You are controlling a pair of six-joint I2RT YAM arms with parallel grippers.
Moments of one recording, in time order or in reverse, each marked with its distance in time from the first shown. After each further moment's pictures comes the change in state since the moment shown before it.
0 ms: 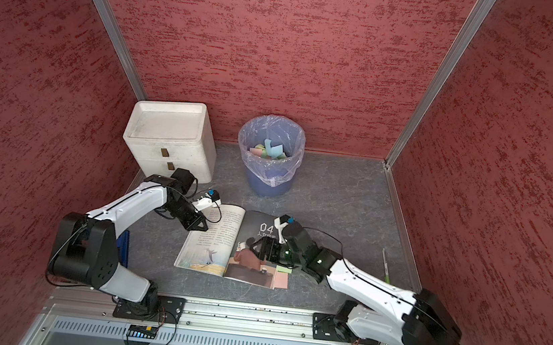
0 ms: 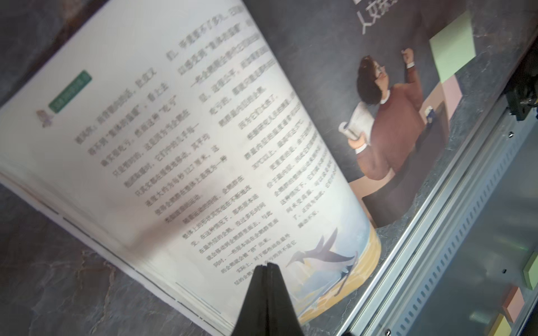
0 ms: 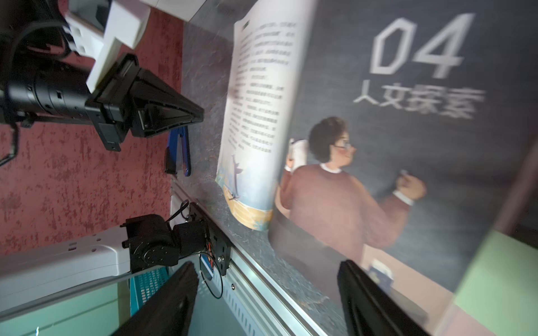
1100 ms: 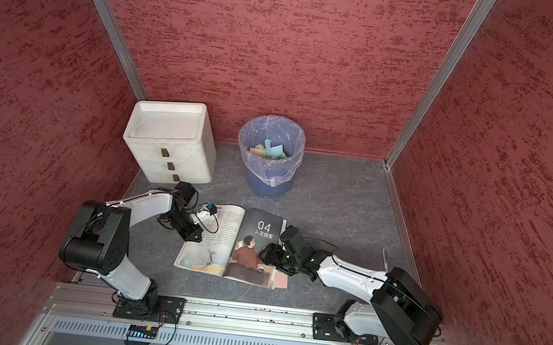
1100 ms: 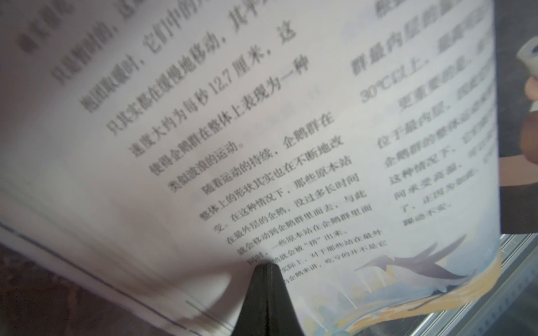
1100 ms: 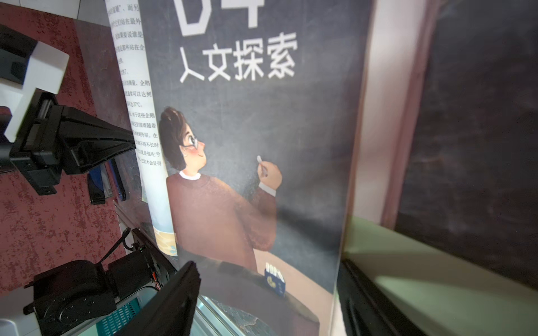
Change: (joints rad) left arm 0.000 0.097 -0.139 0.159 -0.118 0.024; right arm -0.039 0.264 -0.056 0.140 -0.023 0.048
